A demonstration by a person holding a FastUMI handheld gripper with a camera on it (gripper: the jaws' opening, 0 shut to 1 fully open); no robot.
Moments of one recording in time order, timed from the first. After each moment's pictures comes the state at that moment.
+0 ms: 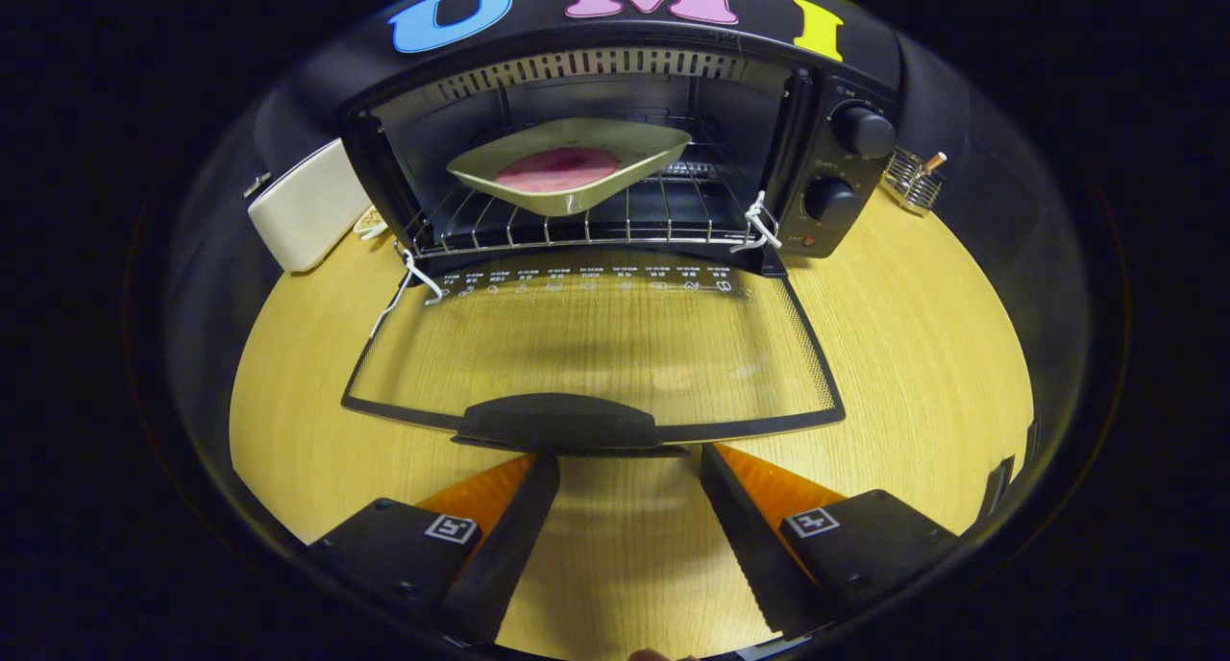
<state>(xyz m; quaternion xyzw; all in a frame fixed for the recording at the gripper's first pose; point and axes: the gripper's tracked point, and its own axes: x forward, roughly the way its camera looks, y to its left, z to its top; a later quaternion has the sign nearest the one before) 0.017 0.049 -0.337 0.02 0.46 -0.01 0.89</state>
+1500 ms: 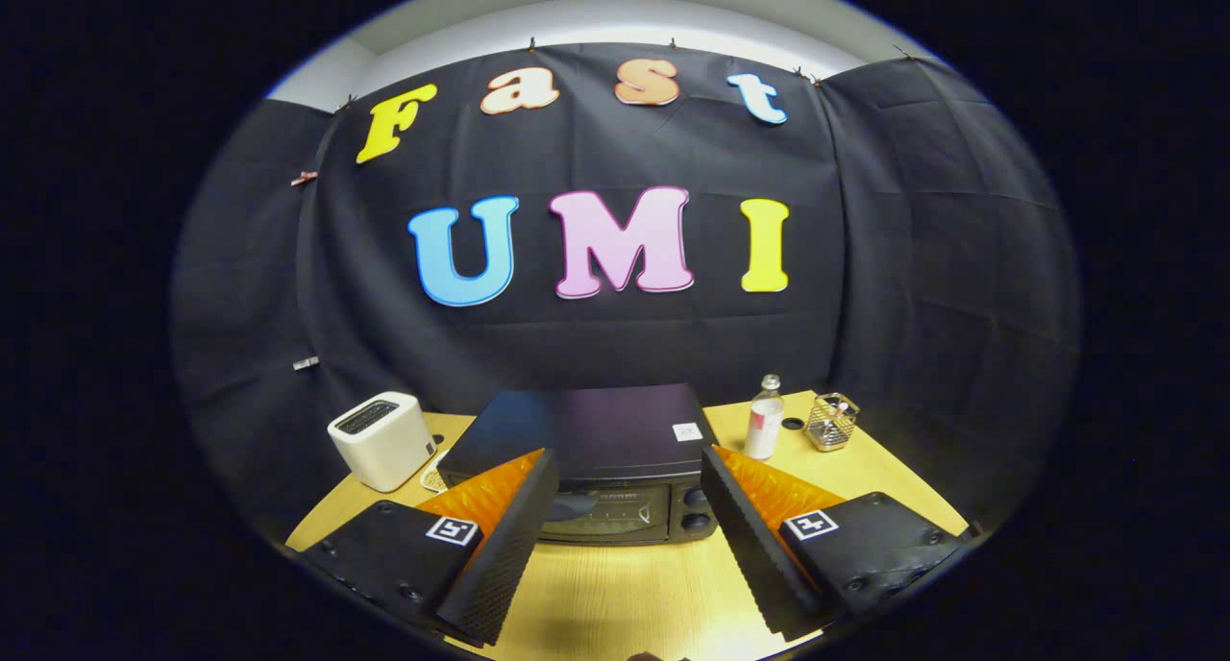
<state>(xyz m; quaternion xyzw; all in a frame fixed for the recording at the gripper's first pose) -0.003 -0.030 -0.017 0.05 0.09 -0.03 0.99</state>
